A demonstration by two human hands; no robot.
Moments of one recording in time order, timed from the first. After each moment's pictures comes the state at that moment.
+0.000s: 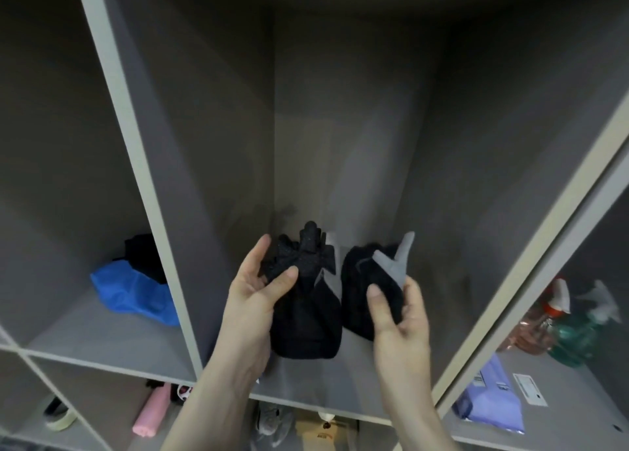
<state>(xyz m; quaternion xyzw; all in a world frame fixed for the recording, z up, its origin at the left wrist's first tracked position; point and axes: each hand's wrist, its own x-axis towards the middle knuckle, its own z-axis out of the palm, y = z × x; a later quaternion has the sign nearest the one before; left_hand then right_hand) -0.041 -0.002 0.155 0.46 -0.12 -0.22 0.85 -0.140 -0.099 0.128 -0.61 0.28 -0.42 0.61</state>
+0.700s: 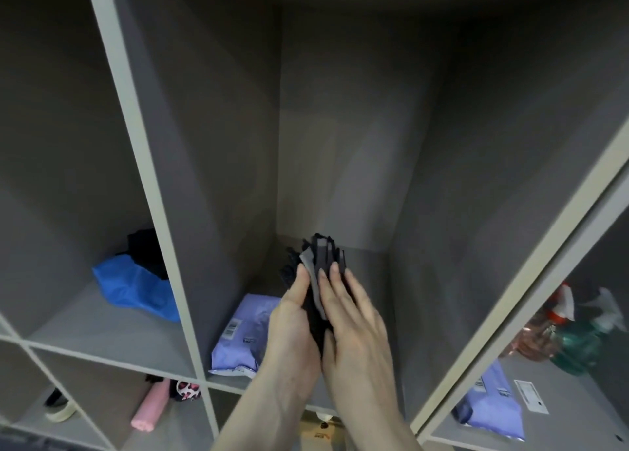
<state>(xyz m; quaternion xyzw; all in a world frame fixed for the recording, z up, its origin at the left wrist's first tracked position) -0.066 -0.034 0.141 0.29 0.06 -0.40 0.87 -0.122 -0.088 0.106 -0.91 0.17 -0.34 0.16</state>
